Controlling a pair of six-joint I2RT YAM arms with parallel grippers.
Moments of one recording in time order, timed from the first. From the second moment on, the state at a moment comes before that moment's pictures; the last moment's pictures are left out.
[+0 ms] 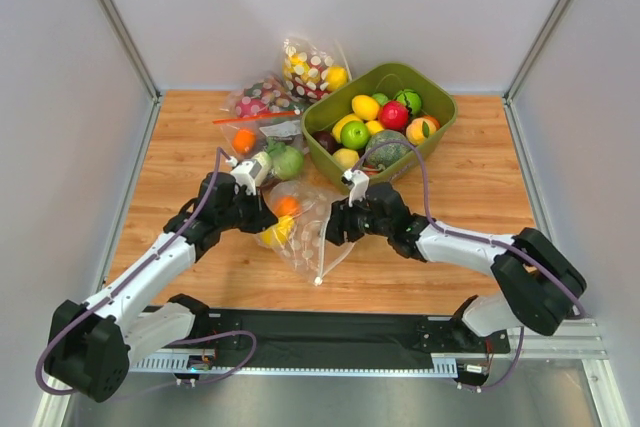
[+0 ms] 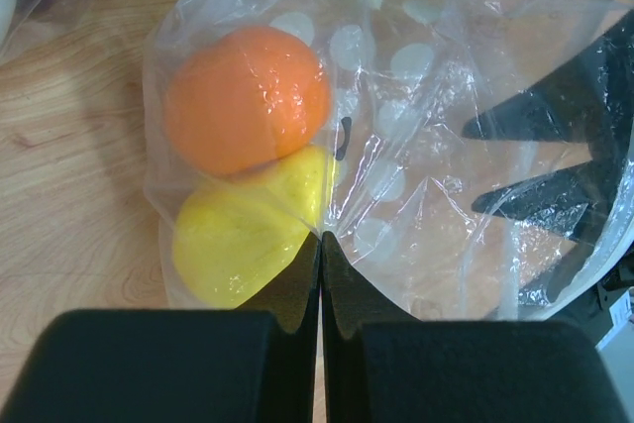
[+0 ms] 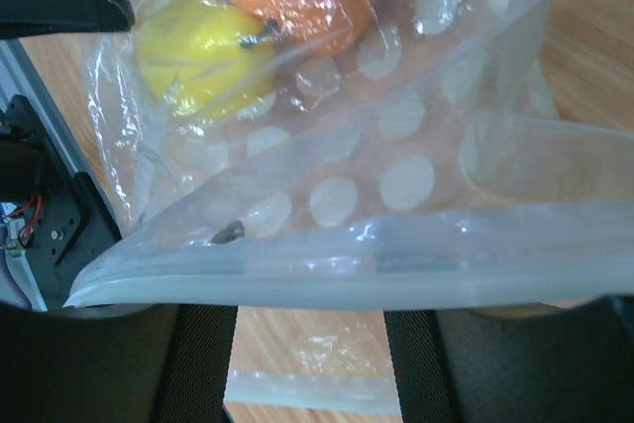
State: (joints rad) left arm -0.41 1.01 0.62 -0.27 0.31 -0.39; right arm 0.76 1.40 0.64 0.23 -0.30 0.43
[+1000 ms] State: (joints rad) left arm -0.41 1.11 0.58 -0.22 0.25 -0.39; right arm 0.82 1.76 0.68 0.81 -0.33 0.56
